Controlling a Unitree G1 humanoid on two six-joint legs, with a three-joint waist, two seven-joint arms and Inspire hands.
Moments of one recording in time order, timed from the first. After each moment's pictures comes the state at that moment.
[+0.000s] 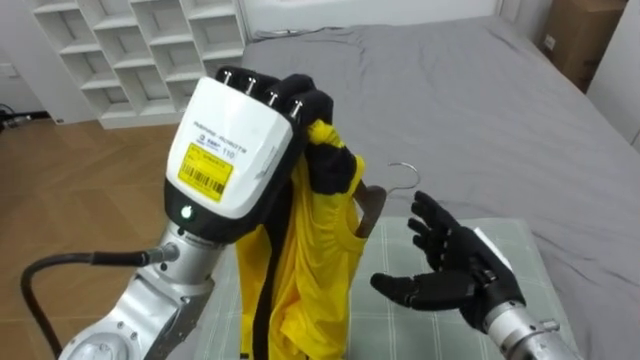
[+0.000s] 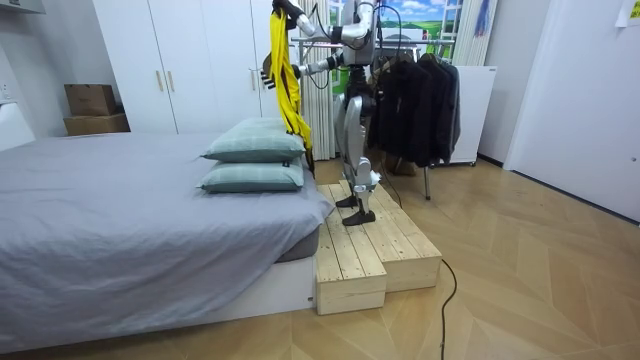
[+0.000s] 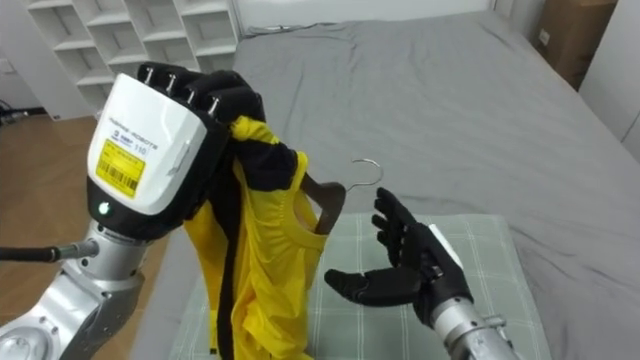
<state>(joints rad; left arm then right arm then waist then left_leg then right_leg) -0.27 0.46 -0.29 -0.10 1.19 -0.19 0.69 -0.09 -0.34 0.27 0.30 0.50 -0.09 0.14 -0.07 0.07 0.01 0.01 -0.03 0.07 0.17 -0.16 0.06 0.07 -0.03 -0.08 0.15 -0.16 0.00</state>
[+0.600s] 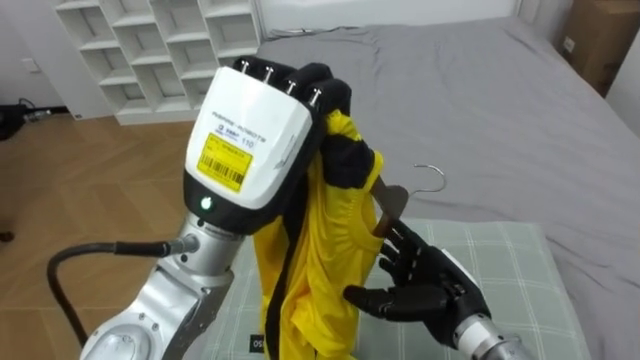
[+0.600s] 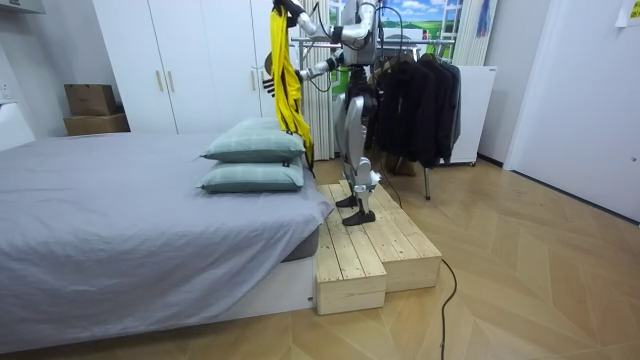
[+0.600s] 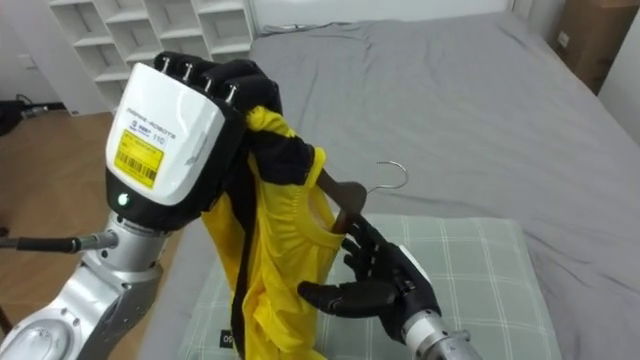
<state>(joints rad) -0.33 0.41 -0.33 -0.10 1.19 -0.12 0.66 -0.12 -0.30 0.33 0.43 0.64 -0.08 0.14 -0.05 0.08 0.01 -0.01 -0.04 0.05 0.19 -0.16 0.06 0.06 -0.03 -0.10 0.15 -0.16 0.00</state>
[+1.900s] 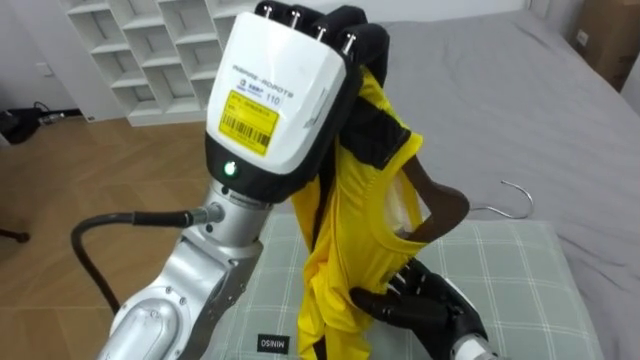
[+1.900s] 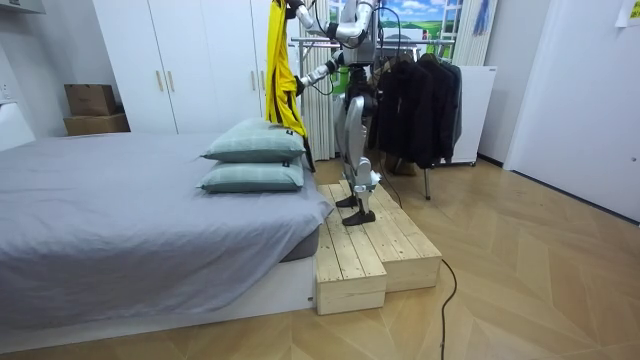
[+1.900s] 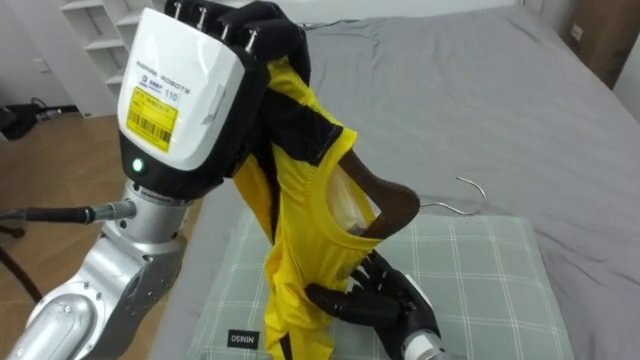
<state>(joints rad) -0.40 0.35 -0.36 -0.14 1.19 -0.10 0.62 -0.15 -0.26 0.33 0.58 0.71 -0.07 0.12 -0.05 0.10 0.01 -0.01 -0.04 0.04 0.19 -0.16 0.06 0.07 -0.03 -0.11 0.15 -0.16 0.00</state>
